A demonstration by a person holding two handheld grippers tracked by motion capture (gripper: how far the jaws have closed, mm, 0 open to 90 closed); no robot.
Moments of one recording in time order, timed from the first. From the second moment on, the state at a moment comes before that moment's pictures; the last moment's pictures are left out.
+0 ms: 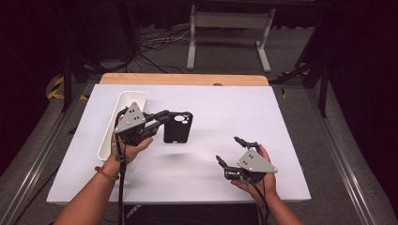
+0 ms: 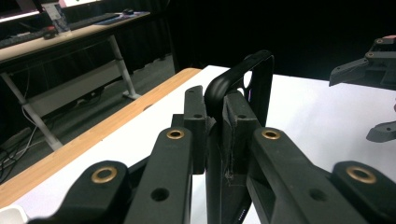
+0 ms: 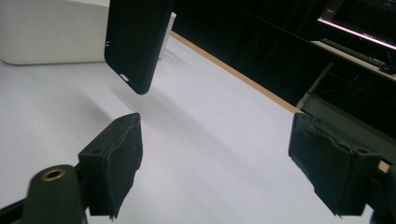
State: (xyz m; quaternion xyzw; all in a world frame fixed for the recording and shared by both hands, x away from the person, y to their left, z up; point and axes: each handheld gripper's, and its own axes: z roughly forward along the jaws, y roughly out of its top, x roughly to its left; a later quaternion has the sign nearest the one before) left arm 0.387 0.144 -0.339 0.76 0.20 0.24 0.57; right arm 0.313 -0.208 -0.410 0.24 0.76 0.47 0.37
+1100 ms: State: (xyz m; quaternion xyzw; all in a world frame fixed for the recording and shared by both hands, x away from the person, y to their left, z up) left arm 0.383 0.178 -0.318 0.73 0.20 0.27 0.59; right arm 0.314 -0.218 -0.415 0.25 0.76 0.46 0.39
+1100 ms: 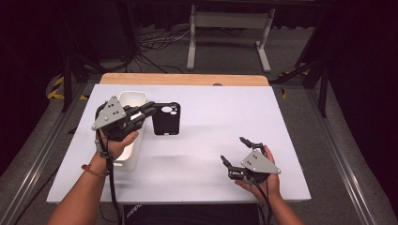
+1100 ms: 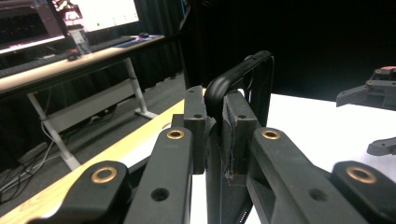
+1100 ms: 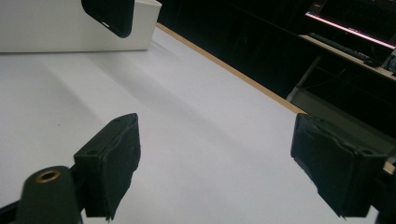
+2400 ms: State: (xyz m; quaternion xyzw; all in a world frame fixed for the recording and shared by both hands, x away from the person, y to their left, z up) left arm 0.383 0.213 -0.287 0.73 0.20 0.31 0.58; right arm 0.315 -0.220 -0.414 0.26 0.75 0.47 0.39
